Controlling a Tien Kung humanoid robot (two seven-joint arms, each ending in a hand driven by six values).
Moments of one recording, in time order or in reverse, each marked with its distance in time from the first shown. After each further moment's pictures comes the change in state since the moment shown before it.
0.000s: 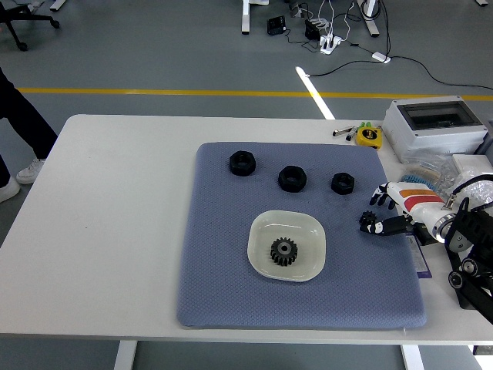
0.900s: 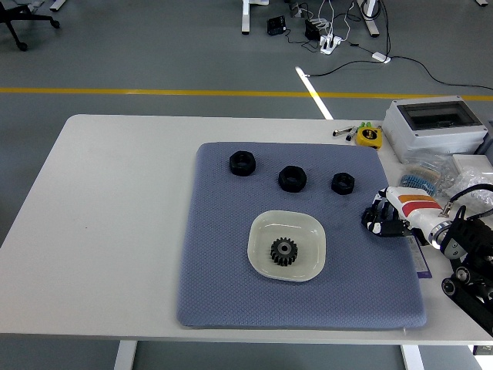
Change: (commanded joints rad) left arm -0.003 -0.001 -0.006 -0.003 0.017 -0.004 0.004; right arm -0.008 0.026 -0.030 -0.044 0.009 -0.088 0.001
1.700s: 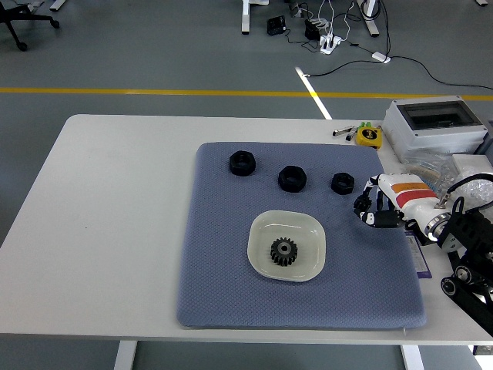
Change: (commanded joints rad) left arm -0.003 0.001 0.000 0.001 0.002 0.000 0.000; right arm -0.031 -0.032 0.050 0.199 -0.093 0.000 -0.020
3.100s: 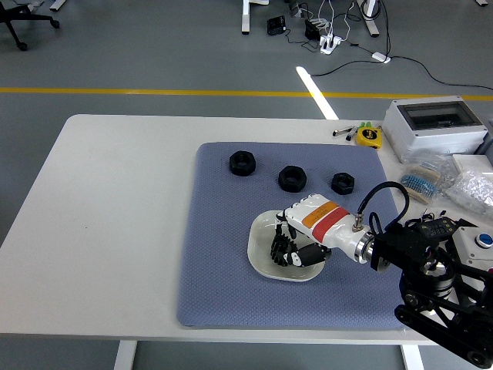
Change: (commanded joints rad) left arm 0.005 0.010 -0.005 0.001 0.005 0.002 0.003; right arm 0.137 0.049 -0.314 0.174 -0.060 0.077 0.027
